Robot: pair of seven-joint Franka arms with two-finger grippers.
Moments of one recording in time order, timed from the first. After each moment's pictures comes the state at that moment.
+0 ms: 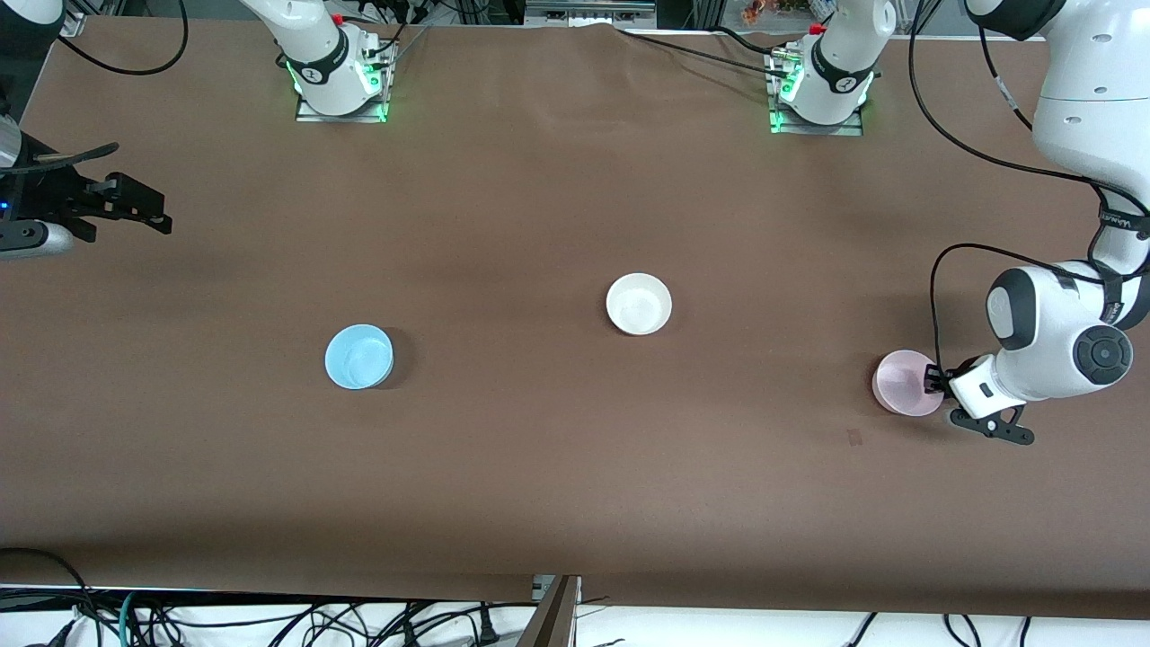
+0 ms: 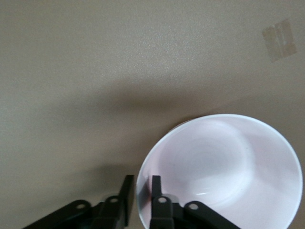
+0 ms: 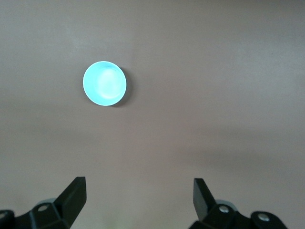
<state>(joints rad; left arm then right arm) 0.25 0.70 -0.07 -1.66 0.12 2.27 0.40 -0.02 0.03 0.00 -1.63 0.02 1.60 -0.14</state>
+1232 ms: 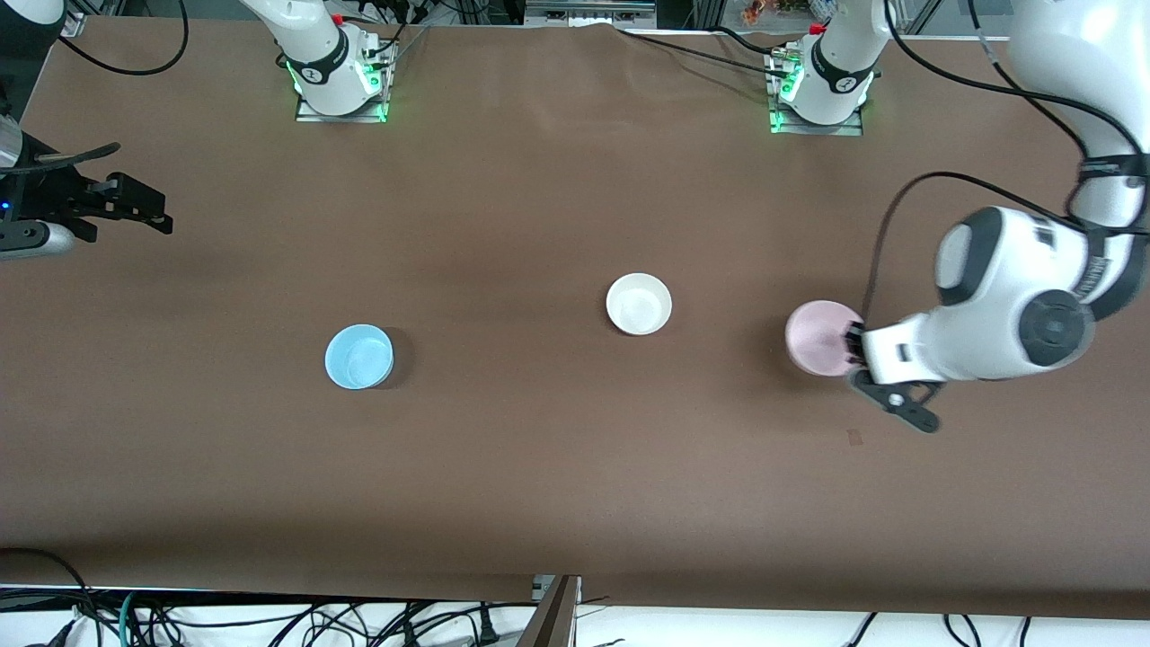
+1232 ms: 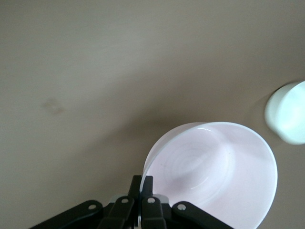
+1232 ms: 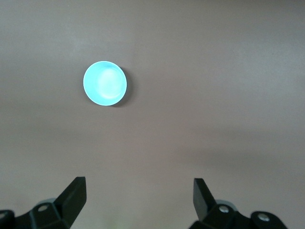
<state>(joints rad) 0.15 0.53 -0.42 -1.51 0.11 1.83 0.19 -0.02 0.03 0.00 -1.63 0.02 1.60 -0.14</state>
